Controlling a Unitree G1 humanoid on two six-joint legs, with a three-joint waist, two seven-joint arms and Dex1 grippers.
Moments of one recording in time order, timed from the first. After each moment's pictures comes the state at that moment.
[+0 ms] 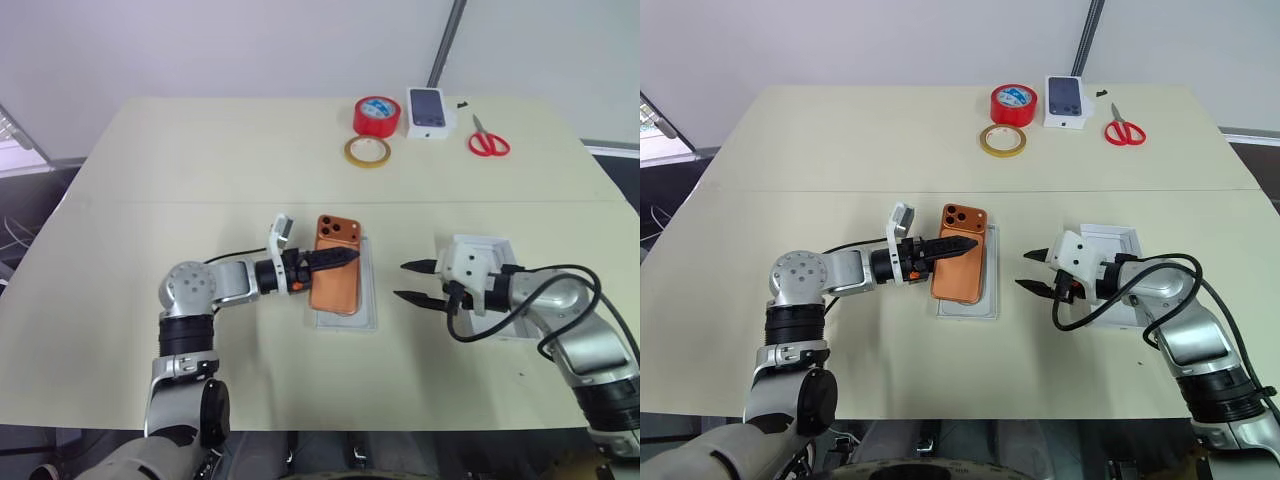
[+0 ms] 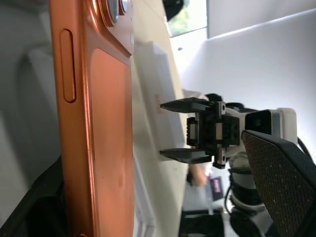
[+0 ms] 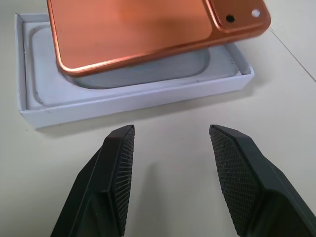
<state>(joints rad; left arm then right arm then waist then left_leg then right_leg) -0.60 0.10 0.31 0.16 -0.97 1.46 -0.40 -0.22 -0.77 0.06 -0.16 0.21 0.24 1.01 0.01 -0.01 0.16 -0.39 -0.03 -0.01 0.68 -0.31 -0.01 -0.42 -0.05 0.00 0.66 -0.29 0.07</state>
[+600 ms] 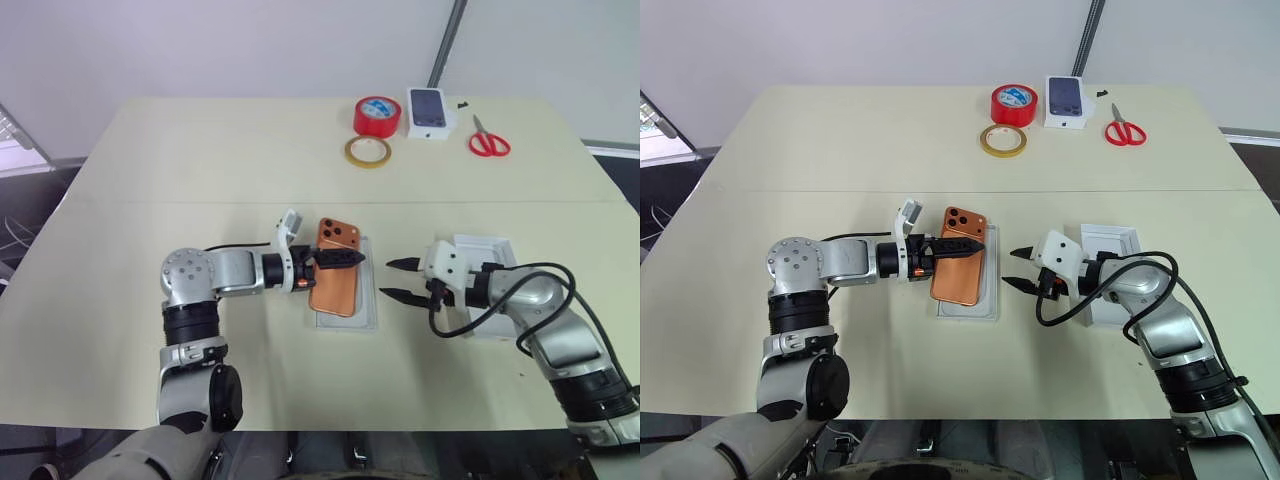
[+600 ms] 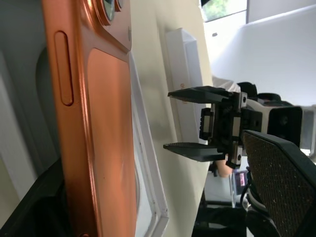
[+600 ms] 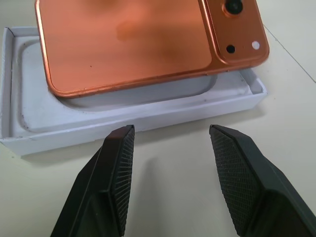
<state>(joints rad) -0.69 0.04 0.40 0.19 -1.07 1.61 -0.07 -0.26 -0.71 0.10 -0.13 0.18 0.22 0.99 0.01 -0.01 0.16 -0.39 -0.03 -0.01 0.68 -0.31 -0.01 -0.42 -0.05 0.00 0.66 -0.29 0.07</state>
